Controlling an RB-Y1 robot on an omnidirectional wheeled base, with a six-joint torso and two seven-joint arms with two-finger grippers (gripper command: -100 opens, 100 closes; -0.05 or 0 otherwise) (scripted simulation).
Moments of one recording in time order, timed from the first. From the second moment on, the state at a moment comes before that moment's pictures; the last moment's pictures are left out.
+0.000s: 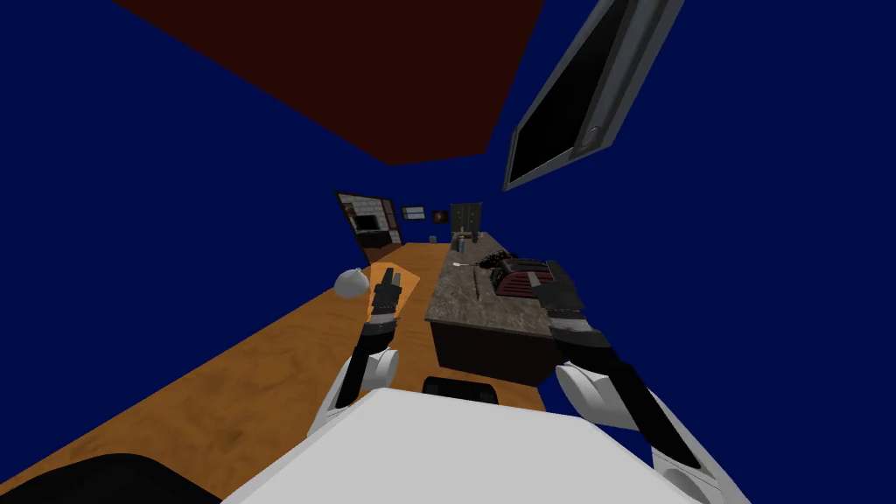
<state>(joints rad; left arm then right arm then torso) 0.48 0.01 -0.03 -2.24 -0.02 -0.42 -0.06 0.44 -0.24 -0.03 -2.31 -0.17 -0.30 0.01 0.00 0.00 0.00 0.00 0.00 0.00</state>
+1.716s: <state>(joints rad) 0.48 0.01 -0.03 -2.24 -0.02 -0.42 -0.06 0.34 -0.79 -0.04 -2.05 -0.56 0.07 0.13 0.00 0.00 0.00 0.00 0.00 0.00</state>
